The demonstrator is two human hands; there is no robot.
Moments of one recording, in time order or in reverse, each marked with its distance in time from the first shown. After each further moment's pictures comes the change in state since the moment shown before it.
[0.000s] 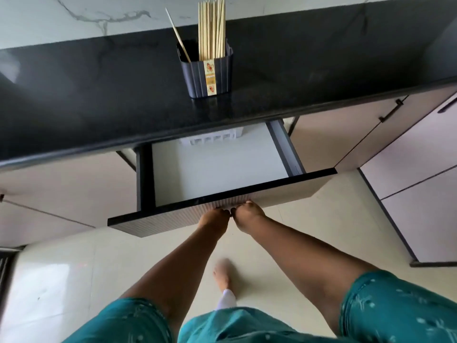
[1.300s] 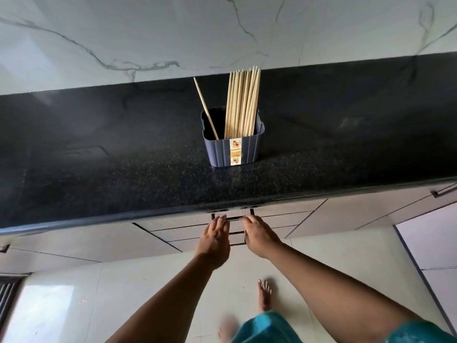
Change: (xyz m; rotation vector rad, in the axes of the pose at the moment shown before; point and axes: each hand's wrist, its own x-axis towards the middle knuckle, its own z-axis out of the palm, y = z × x) left_hand 0.129 -0.058 -0.106 -0.058 0.333 0.103; right_hand 0.162 0.051 -0.101 0.397 0.269 -0.191
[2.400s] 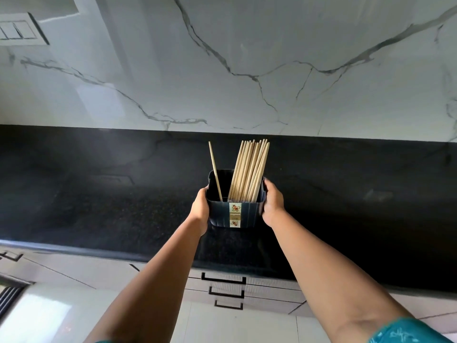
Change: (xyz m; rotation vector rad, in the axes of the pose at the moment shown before) left_hand 0.151 0.008 -0.177 -1.539 0.423 -0.635; right_hand 0.154 -0.010 -0.214 1.647 0.181 0.349
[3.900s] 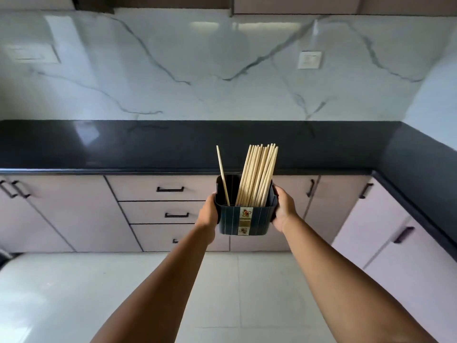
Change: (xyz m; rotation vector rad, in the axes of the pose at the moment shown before) left_hand -0.553 -0.204 0.137 0.110 -0.235 0.185; right_hand -0.477 0.035 -0.391 0.003 -0.073 -0.192
